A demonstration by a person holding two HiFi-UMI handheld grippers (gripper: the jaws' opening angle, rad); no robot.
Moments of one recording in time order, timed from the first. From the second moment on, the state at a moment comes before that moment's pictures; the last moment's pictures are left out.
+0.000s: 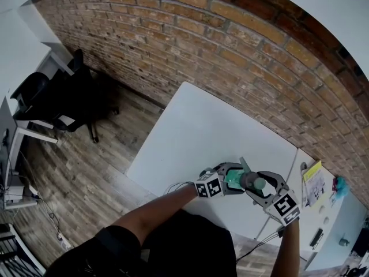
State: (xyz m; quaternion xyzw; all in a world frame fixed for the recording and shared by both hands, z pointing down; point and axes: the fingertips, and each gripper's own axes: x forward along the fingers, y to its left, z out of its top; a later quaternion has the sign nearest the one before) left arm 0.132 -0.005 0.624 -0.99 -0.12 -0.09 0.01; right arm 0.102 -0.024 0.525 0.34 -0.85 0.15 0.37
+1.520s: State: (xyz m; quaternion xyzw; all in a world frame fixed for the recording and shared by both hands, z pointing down) left arm 0.130 -0.006 0.624 -0.99 -0.11 -0.09 0.00; right arm 0.101 -0.022 0.519 0.23 -0.89 0.12 0.36
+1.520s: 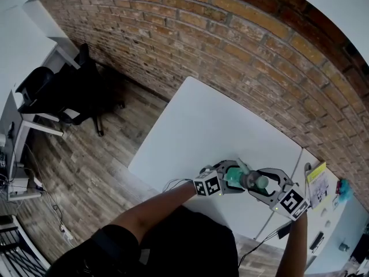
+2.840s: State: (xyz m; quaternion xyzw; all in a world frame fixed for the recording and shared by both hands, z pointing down) left arm 0.129 -0.007 0.624 -0.99 -0.11 -0.09 0.01; right arm 0.097 -0.018 0.526 0.16 -0.89 0.09 0.42
